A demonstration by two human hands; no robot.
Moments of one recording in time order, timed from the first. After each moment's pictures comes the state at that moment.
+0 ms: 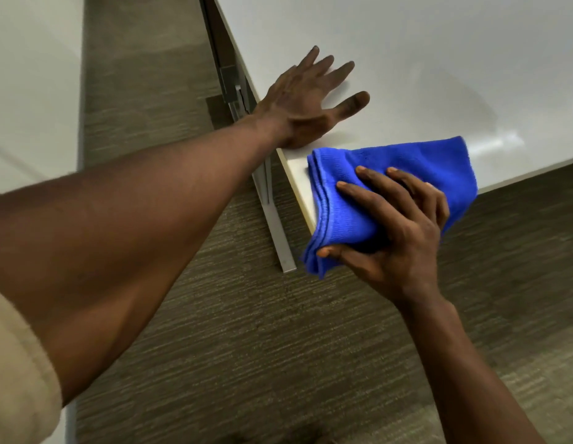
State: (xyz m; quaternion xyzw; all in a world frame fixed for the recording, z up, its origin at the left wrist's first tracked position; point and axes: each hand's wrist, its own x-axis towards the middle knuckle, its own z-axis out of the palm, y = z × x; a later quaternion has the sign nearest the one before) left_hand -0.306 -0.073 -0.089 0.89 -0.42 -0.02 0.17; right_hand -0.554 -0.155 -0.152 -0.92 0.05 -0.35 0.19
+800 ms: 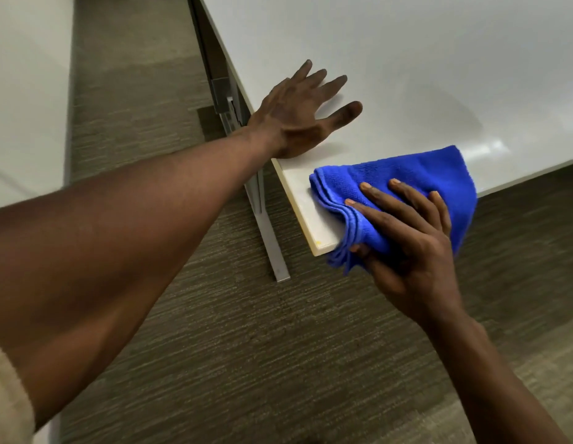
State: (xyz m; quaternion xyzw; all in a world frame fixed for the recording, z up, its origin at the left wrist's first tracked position) left_hand -0.308 -0.073 -0.089 0.89 -0.42 -0.02 0.19; right_hand -0.572 -0.165 -0.140 -0.93 0.04 -0.28 0.23
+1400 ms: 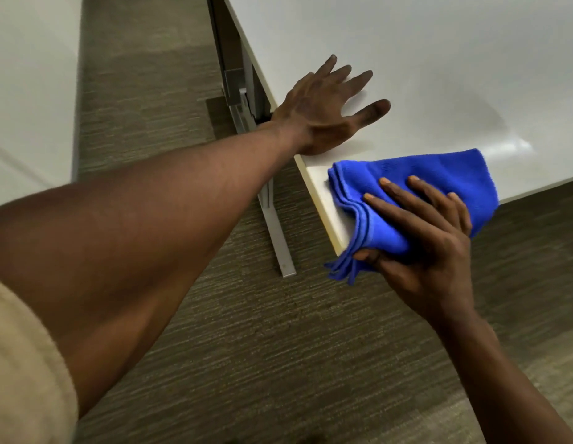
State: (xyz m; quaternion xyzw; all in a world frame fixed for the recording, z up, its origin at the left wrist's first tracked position) left_hand -0.307 -0.070 -0.088 0.89 -0.42 -0.03 0.19; right_hand -0.562 -0.157 -0.138 -0.93 0.05 -0.29 0.24
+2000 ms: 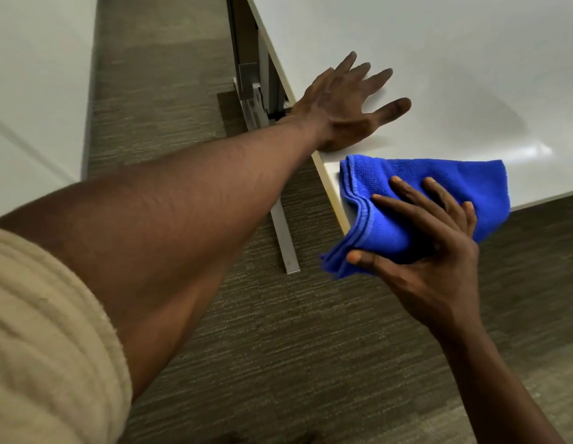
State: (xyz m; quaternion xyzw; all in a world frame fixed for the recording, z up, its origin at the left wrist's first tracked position) left_hand -0.310 -0.069 -0.083 0.89 -0.42 -0.03 0.17; right_hand -0.559 -0.128 -0.120 -0.91 0.11 -0.24 0.33
